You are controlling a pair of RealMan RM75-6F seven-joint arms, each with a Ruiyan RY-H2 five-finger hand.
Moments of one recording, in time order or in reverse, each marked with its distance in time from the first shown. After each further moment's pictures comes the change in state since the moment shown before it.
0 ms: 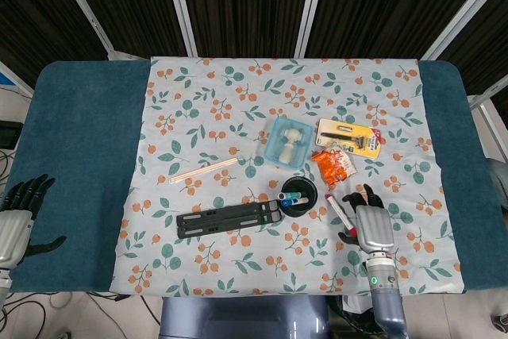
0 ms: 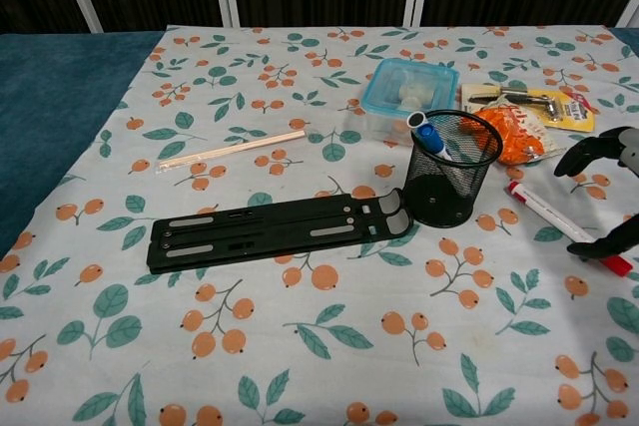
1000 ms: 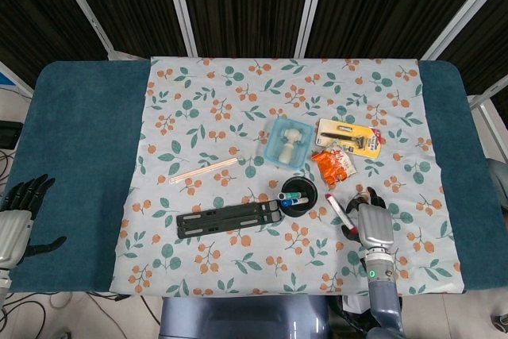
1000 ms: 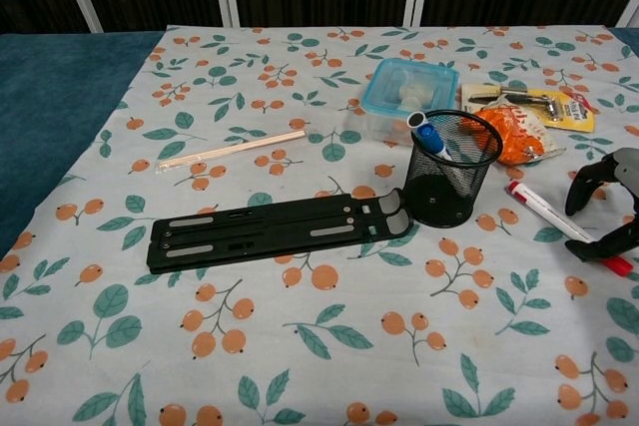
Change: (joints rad) left arm -0.001 0.008 0.003 -0.008 -0.002 -0.006 -0.012; right arm 0.024 -0.045 0.017 0.079 0.114 -0.030 -0.006
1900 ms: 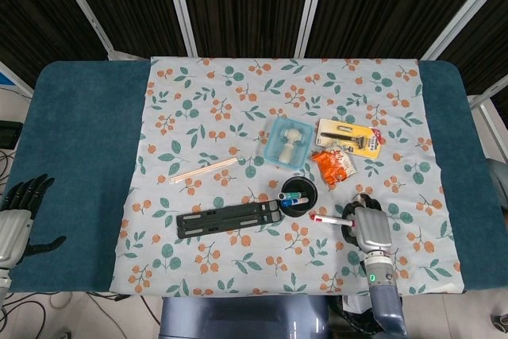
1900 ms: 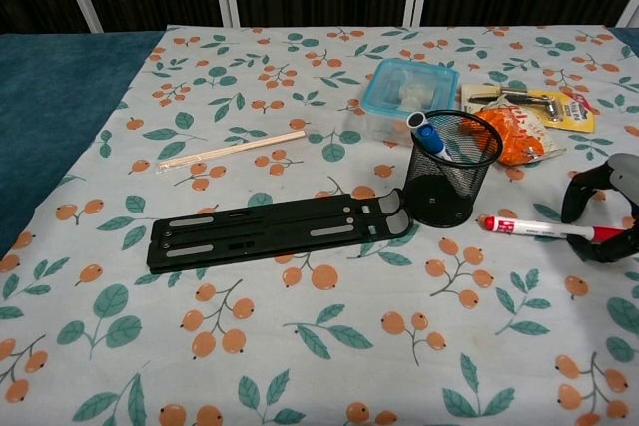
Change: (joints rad) left arm -0.002 0.004 -0.001 -0.005 -0.007 -0.006 -0.005; right arm 0.005 0.041 -0.039 -0.049 -0.035 -0.014 0.024
